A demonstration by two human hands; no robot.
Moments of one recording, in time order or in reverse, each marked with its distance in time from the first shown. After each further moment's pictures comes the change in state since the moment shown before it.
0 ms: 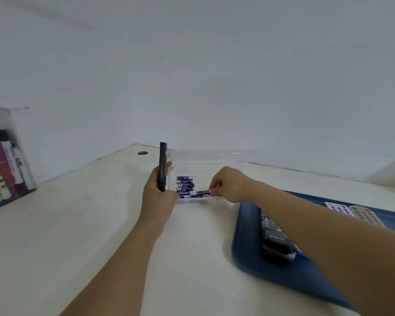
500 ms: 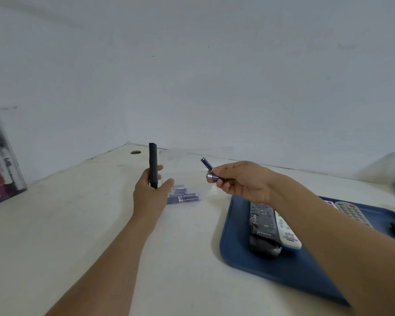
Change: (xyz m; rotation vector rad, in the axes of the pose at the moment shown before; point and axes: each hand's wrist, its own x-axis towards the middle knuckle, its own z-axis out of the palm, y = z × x) left_hand 0.012 -0.012 0.003 0.121 0.120 0.039; right_hand -0.040 0.016 -0.026 1.364 -0.080 0.184
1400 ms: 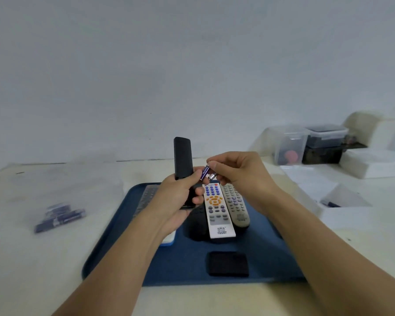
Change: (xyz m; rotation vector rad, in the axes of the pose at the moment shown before) left_hand -0.147 0.090 0.231 -0.476 -0.762 -0.516; right_hand -0.151 0.009 -0.170 -0.359 0.586 -0.545
